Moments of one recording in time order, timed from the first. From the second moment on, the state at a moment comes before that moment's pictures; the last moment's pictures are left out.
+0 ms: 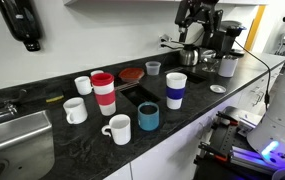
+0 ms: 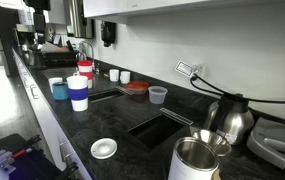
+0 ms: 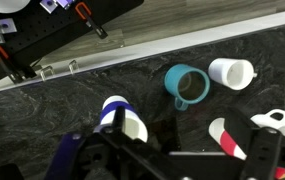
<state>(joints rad) 0.03 -0.81 0.22 -2.50 0.35 1.77 0.58</state>
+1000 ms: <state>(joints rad) -0.28 -0.88 0.07 -2.63 0.11 1.84 0.64</state>
